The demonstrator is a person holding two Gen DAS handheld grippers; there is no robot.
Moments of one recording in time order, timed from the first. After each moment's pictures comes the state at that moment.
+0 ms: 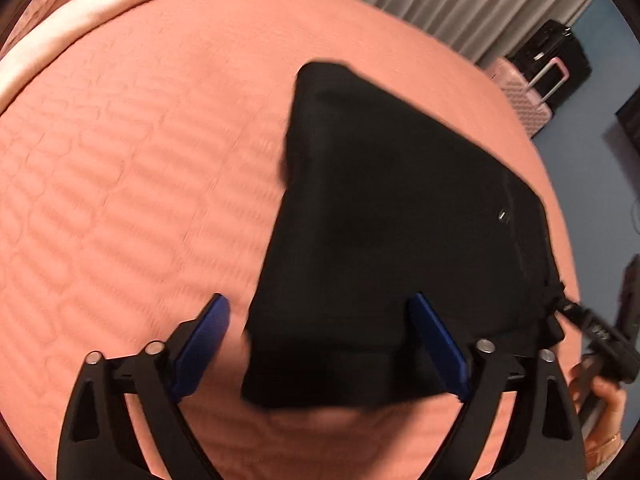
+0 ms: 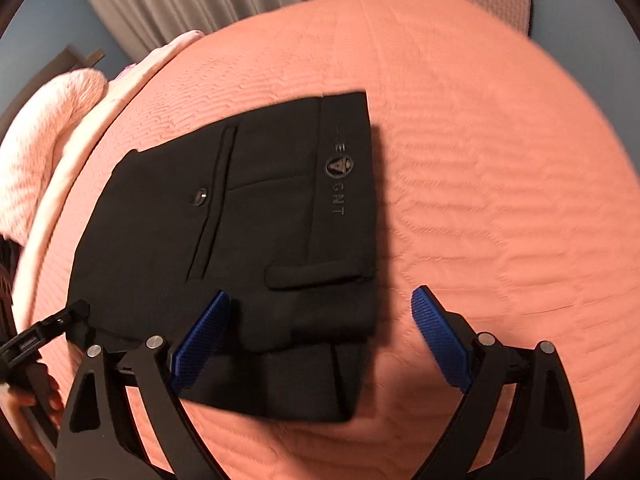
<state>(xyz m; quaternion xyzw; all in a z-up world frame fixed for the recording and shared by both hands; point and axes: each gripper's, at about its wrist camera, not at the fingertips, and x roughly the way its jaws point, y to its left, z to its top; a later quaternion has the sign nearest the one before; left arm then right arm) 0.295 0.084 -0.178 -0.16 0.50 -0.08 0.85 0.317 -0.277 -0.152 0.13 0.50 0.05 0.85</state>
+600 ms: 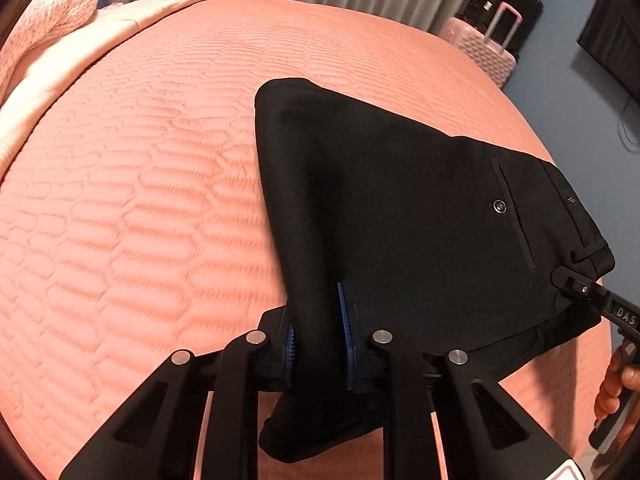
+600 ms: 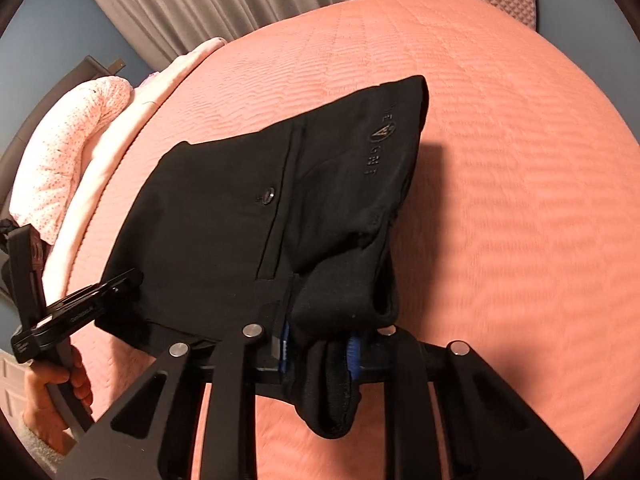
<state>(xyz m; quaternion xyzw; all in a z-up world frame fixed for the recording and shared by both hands) 0.281 0.077 -0.153 -0.04 0.50 -0.13 0.86 0.239 -0.236 -0.120 0.16 0.48 0.07 0.86</state>
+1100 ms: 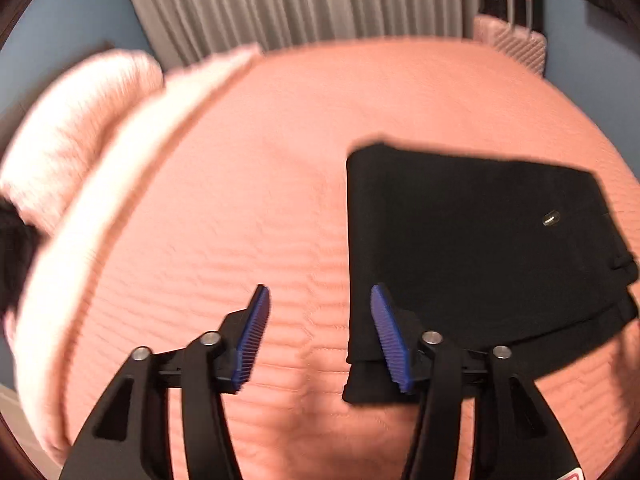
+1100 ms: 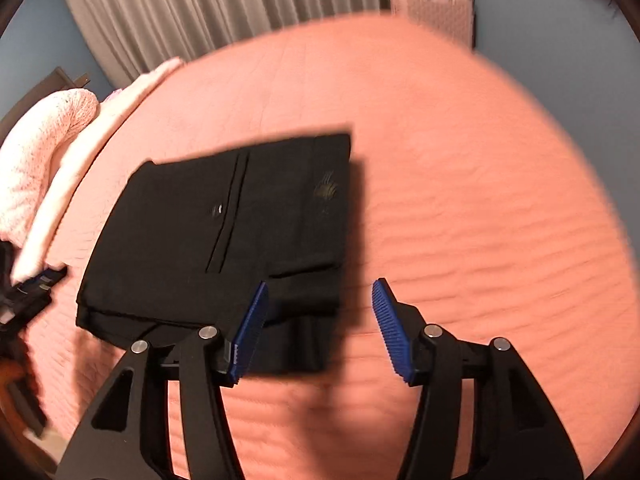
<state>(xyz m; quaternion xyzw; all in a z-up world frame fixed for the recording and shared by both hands) 0.183 0.072 -0.091 0.10 0.41 0.00 0.91 0.130 -0.246 -0.073 0.07 0.42 -0.04 0.90</state>
